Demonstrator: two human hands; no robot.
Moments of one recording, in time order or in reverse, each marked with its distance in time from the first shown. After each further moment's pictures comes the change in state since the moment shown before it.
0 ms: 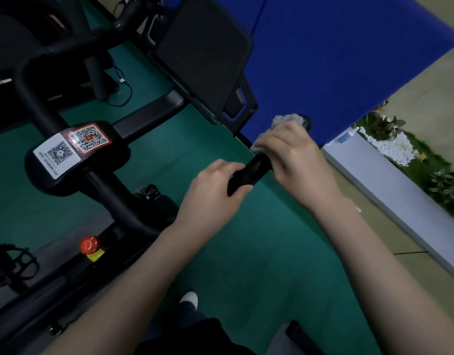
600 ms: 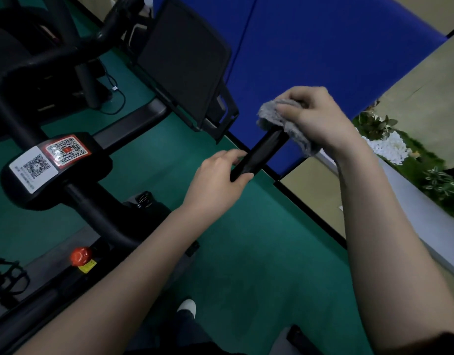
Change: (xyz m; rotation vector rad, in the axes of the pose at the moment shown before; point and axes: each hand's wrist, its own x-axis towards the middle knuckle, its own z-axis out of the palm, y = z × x) left_hand 0.036 0.021 0.013 -0.026 -0.038 -0.006; right_hand 0.050 0.054 -0.046 0.579 -0.144 0.605
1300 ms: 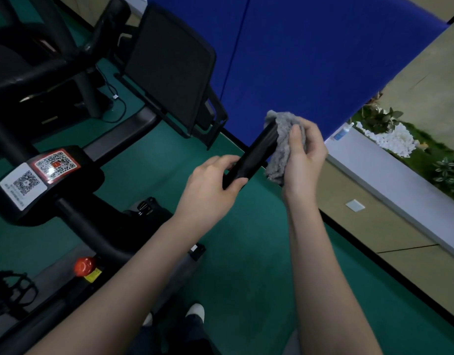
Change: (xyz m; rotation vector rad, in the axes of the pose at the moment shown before) left_hand 0.000 -0.001 0.003 0.023 0.033 0.010; right_hand -0.035 0.040 0.073 0.644 0.689 -0.008
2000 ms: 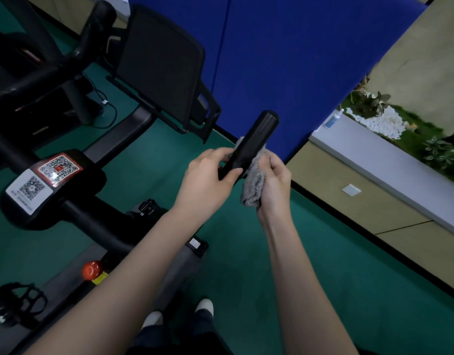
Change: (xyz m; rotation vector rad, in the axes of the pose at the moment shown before) left_hand -0.003 -0.003 -0.005 -0.024 0.012 0.075; right_hand -0.063 0.018 0.007 0.272 -0.065 0.423
